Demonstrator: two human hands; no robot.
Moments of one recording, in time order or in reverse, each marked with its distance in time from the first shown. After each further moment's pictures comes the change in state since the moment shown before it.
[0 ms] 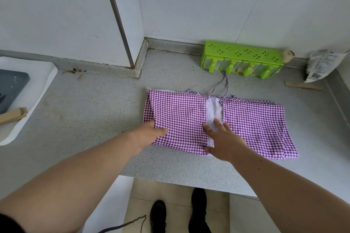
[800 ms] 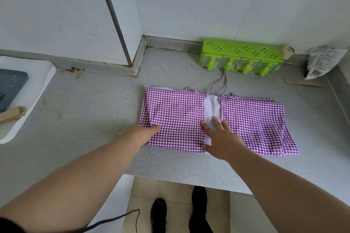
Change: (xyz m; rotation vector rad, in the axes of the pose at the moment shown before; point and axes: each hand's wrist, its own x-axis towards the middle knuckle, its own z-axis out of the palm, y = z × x) left_hand 0.000 -0.008 0.007 0.030 0.332 -0.244; right_hand -0.002 -0.001 0.003 0.020 0.018 -0.006
